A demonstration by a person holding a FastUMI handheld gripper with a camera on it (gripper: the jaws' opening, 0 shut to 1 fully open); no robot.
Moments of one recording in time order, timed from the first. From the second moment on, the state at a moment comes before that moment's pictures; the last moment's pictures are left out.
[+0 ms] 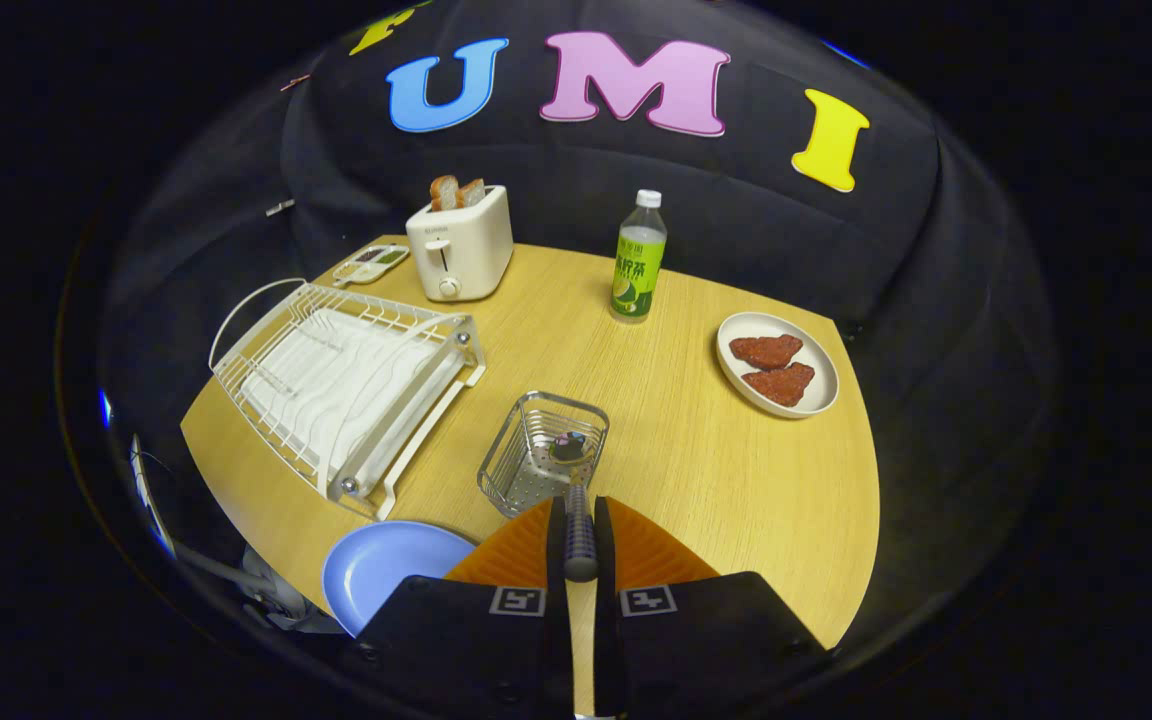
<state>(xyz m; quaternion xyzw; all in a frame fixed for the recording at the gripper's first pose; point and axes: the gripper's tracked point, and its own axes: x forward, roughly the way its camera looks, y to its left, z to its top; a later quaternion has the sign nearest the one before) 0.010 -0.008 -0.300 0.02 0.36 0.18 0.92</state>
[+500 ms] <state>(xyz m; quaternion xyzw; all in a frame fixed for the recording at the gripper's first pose) -0.059 -0.013 -0.202 0.07 0.30 0.19 0.93</state>
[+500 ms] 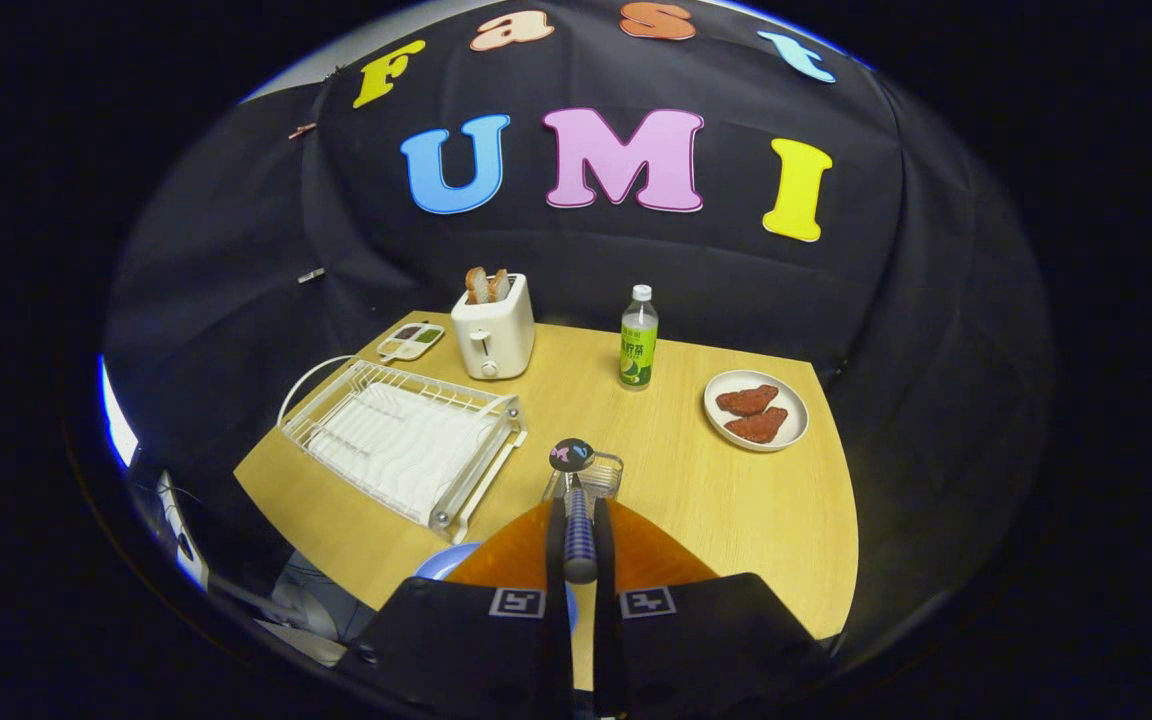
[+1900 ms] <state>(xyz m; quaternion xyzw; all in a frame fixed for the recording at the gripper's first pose) -0.166 0.076 -0.394 0.02 0.44 0.28 0.85</state>
